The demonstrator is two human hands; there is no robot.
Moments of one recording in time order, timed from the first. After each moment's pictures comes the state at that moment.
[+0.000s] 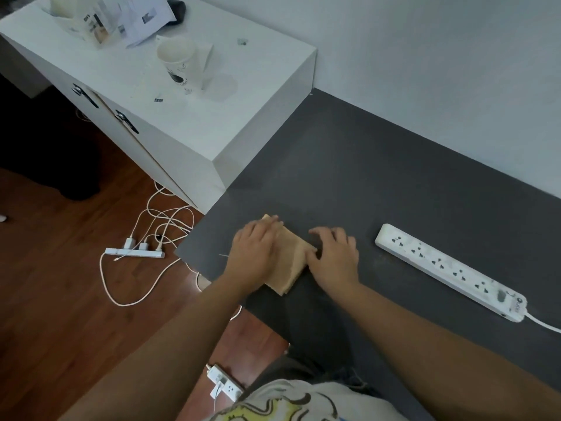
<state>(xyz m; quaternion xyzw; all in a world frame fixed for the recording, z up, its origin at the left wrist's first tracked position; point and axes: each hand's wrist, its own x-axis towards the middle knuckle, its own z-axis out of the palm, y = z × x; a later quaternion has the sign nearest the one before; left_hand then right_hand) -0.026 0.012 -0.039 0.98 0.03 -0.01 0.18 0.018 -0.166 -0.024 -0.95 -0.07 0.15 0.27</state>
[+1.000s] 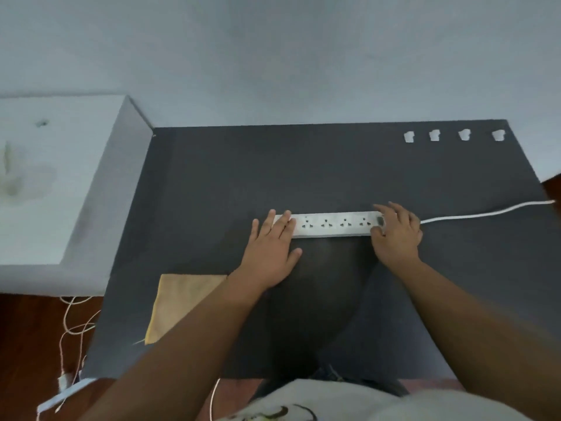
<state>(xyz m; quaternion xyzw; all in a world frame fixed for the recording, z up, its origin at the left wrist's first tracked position) 0.060 -0.174 -0.026 0.94 -0.29 -0.15 0.06 0.003 -0.434 -0.030 -0.93 0.28 0.00 0.26</state>
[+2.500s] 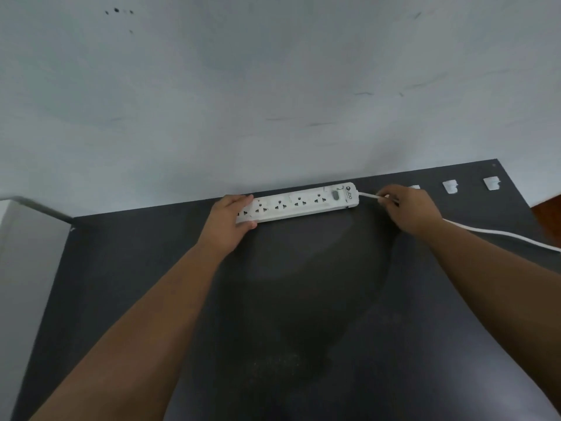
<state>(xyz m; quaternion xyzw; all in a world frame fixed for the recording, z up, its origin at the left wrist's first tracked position) 0.326 -0.280 -0.047 0.93 -0.20 -0.11 0.28 0.208 -0.644 -0.044 -0.94 0.22 0.03 0.27</state>
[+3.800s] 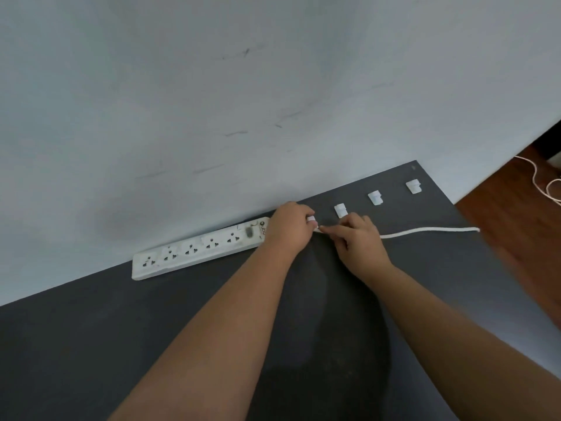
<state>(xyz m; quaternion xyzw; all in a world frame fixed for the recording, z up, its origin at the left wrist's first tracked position) 0.290 -0.562 -0.043 0.91 -0.32 -0.18 0.20 0.163 -0.669 -0.069 -0.94 0.17 -0.12 0.26</state>
